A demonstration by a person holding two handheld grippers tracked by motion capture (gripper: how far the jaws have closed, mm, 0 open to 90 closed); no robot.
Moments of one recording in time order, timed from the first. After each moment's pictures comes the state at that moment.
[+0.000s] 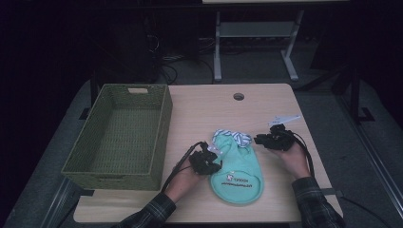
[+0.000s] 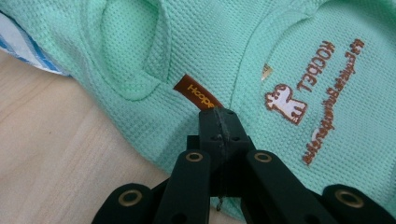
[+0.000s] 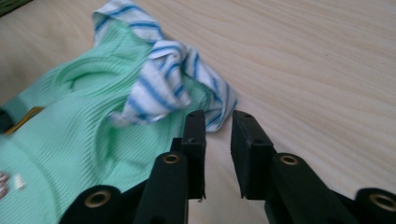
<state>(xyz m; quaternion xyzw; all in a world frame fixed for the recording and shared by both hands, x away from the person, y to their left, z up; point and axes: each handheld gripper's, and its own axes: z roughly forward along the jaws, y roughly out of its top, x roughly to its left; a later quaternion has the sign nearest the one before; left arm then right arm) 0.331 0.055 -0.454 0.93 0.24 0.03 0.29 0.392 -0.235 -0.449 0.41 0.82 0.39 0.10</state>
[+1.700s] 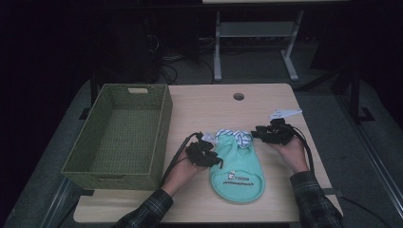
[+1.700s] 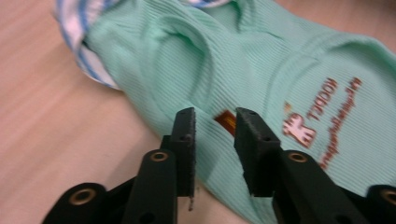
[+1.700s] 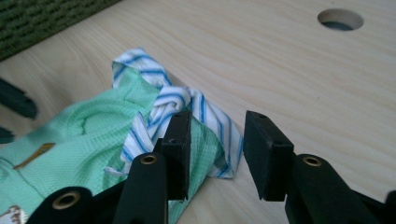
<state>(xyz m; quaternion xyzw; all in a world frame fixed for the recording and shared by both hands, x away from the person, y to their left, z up) 0.355 0.065 -0.435 0.91 0.26 0.04 0.33 0.402 -0.235 -0.434 0.39 0.81 0.43 0.11</state>
